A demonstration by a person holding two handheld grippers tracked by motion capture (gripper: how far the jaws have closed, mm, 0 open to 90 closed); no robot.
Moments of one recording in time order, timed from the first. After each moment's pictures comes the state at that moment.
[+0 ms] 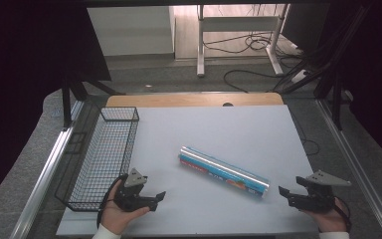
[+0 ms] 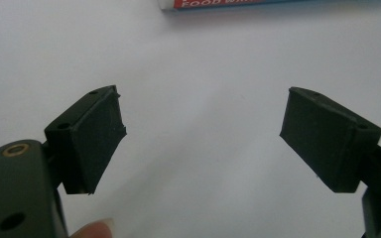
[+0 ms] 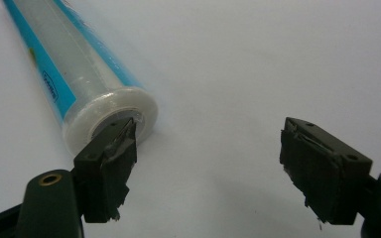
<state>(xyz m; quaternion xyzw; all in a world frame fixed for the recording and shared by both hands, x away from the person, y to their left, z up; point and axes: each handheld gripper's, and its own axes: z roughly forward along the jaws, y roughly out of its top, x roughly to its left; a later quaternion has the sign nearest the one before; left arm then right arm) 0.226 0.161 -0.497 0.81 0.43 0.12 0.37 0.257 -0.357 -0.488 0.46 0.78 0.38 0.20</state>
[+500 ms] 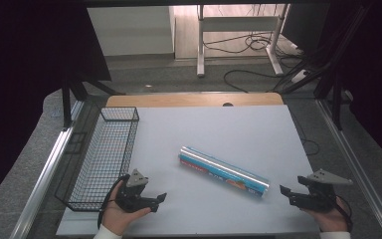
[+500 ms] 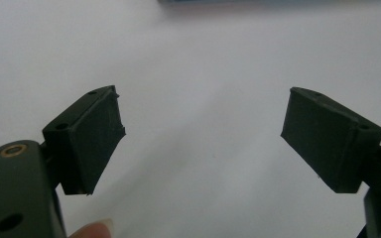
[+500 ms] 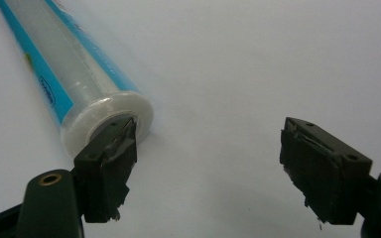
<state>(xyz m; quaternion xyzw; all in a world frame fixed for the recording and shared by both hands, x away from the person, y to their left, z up) 0.226 0.159 -0.500 0.82 0.44 0.11 0.36 0.258 -0.357 -0.482 0.47 0.78 0.37 0.20</state>
